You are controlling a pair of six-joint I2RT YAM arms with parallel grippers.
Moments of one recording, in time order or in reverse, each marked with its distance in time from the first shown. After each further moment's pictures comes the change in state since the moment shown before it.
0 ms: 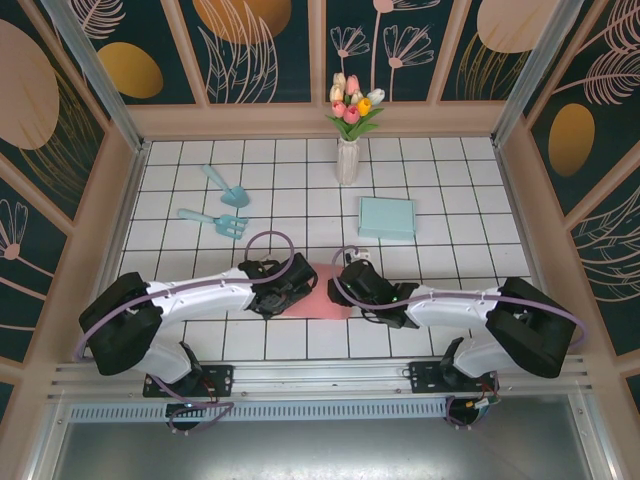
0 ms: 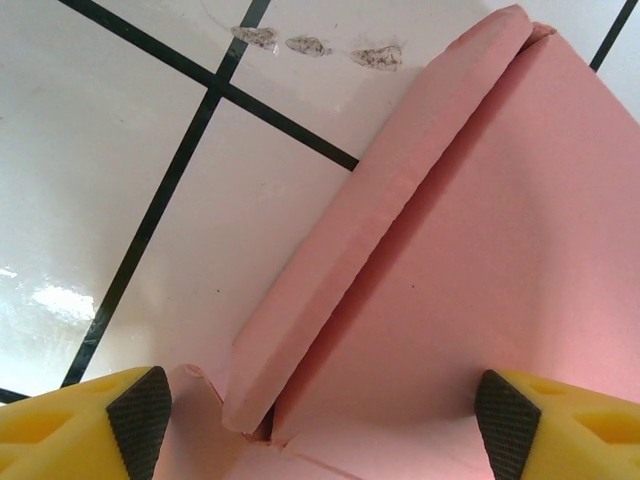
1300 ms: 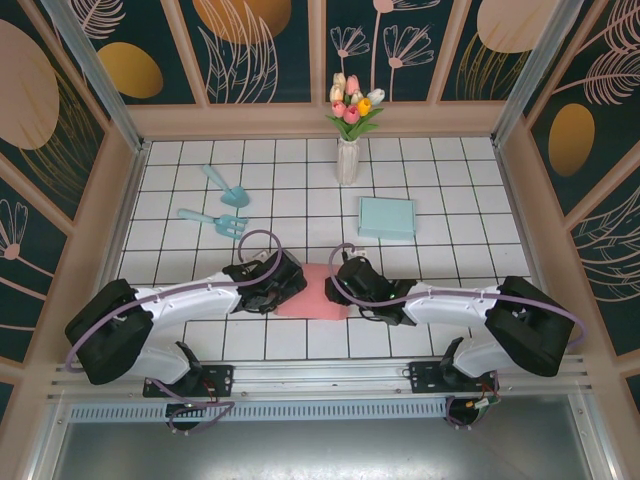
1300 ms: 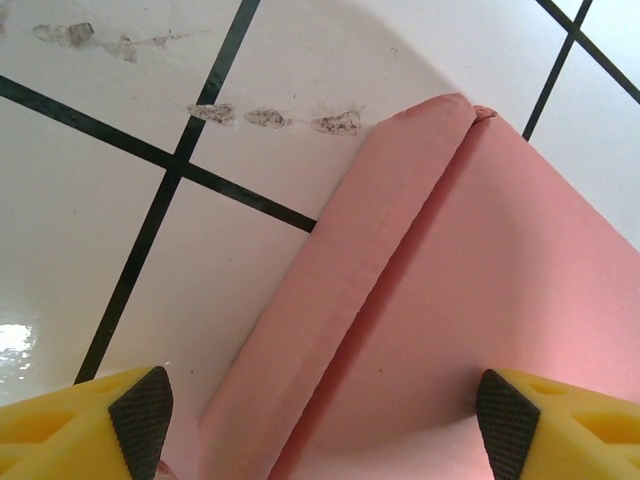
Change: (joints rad) left arm 0.084 -0.077 -0.129 0.204 0.046 0.123; right arm 0.000 0.013 0.039 -0.034 -0.019 -0.009
